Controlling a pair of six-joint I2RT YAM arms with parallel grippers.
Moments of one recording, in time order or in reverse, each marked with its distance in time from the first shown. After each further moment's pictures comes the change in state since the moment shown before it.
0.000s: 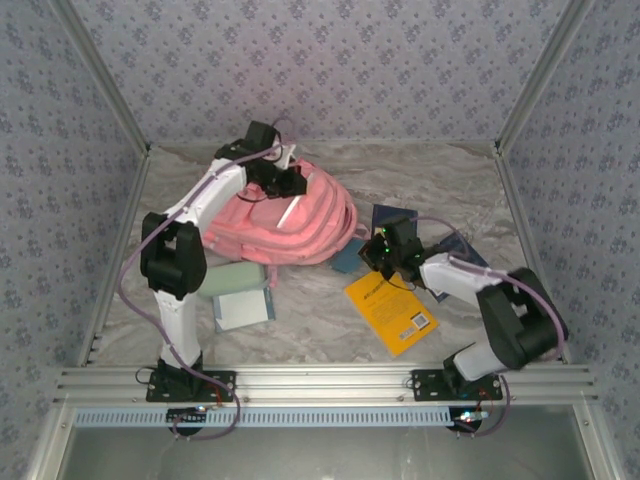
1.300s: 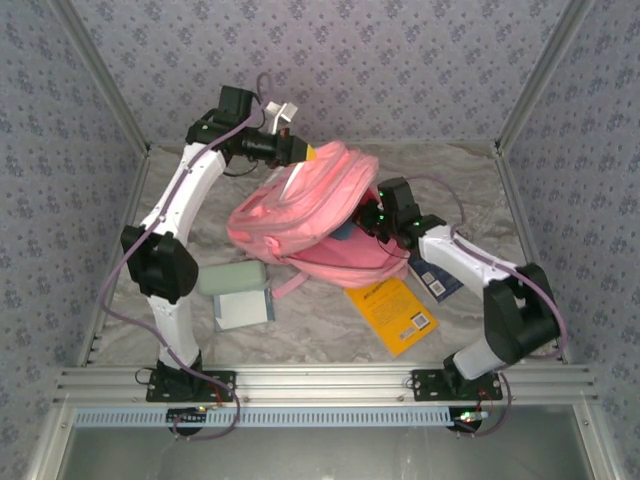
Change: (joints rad) left arm 0.042 -0.060 0.198 -0.015 0.464 -0.002; right arm -0.014 0.124 0.327 -0.110 -0.011 -0.177
